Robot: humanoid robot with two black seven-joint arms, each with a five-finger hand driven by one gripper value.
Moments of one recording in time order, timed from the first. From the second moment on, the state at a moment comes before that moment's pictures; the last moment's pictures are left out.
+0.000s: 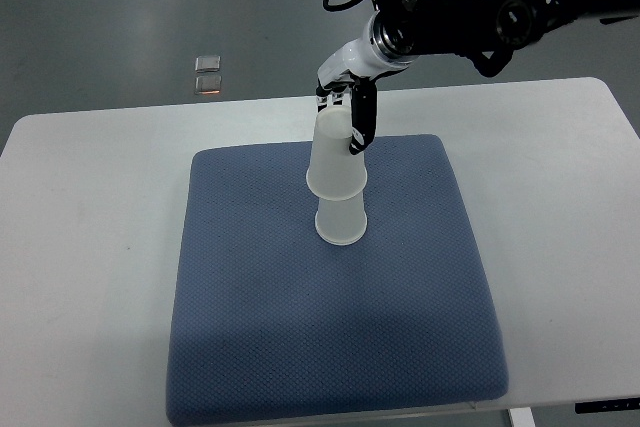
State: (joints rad) left arm 0.00 0.00 -0.01 -0.24 0.12 -0.06 0.12; right arm 2.24 0.00 -1.01 1.28 -0.05 0.30 -0.07
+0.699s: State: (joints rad) left arm 0.00 0.00 -0.01 -0.24 0.12 -0.06 0.12; right arm 2.17 0.00 -1.01 1.26 -0.06 0.27 -0.07
